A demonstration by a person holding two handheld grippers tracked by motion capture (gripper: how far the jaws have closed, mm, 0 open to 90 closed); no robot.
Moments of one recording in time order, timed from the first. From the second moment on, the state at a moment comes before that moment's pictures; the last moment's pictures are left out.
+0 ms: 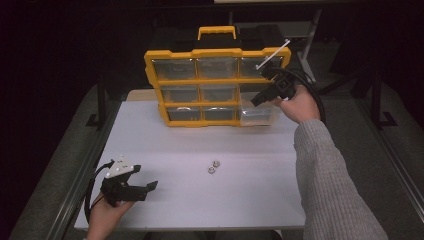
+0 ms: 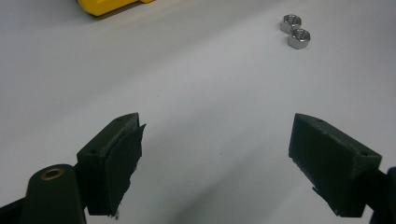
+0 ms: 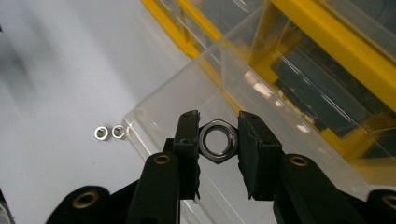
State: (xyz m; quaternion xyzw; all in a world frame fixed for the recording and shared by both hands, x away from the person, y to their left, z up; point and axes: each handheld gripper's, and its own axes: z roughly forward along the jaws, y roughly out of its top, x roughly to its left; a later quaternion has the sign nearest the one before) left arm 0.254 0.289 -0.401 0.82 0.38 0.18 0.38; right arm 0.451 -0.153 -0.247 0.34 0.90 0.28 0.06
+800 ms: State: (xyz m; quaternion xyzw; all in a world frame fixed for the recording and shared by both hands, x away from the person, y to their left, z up) left arm 0.253 0.287 -0.399 0.83 0.38 0.18 0.38; right arm 0.406 -0.134 -0.232 0.27 0.91 0.32 0.05
